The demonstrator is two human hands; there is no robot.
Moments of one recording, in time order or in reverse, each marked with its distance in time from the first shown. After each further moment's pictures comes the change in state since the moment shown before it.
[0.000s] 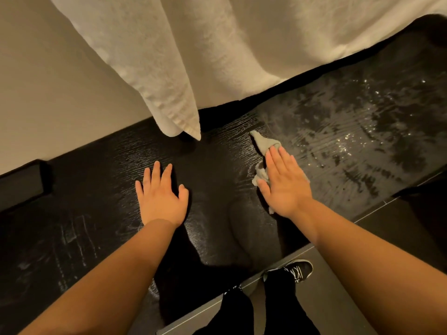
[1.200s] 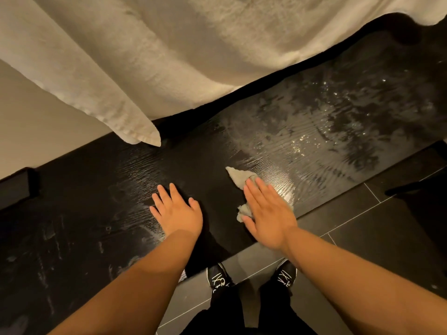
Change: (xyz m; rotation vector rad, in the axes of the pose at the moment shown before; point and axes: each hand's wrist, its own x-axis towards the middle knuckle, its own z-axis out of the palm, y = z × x) left_hand -0.077 0.147 0.035 -0.019 -0.064 -0.284; right_hand -0.089 0.075 0.011 -0.002 -0.045 -0.263
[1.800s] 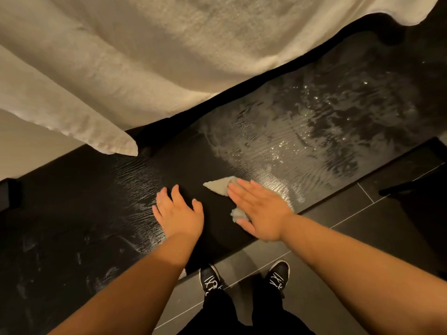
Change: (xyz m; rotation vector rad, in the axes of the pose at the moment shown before) left_hand -0.017 0.063 0.015 -0.045 0.067 0.073; right_hand 0.011 0.077 -0.003 0.019 0.086 -0.297
